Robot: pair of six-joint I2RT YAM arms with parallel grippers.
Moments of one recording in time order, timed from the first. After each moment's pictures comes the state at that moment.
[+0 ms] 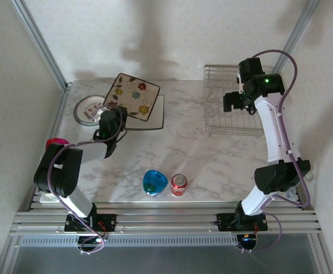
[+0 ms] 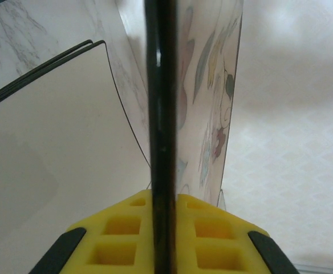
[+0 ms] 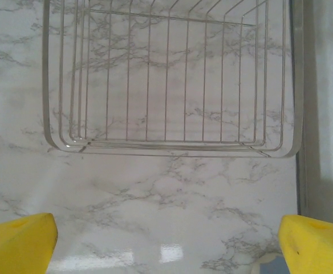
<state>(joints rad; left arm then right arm) -0.26 1.65 0.73 0.70 -0.16 -1.38 0.18 1.66 2.00 -1.43 0.21 0.08</state>
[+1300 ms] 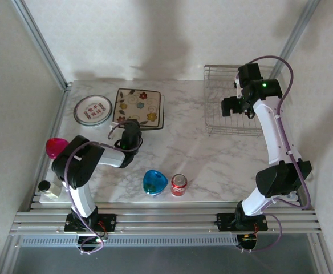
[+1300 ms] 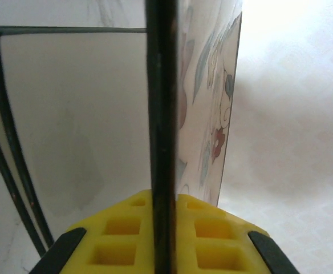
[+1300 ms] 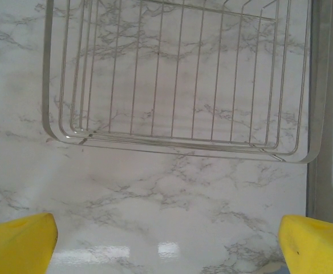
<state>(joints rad) -0.50 1.82 0.70 0.82 -0.59 -1.63 0.17 1.63 1.87 -1.35 0.18 0.03</state>
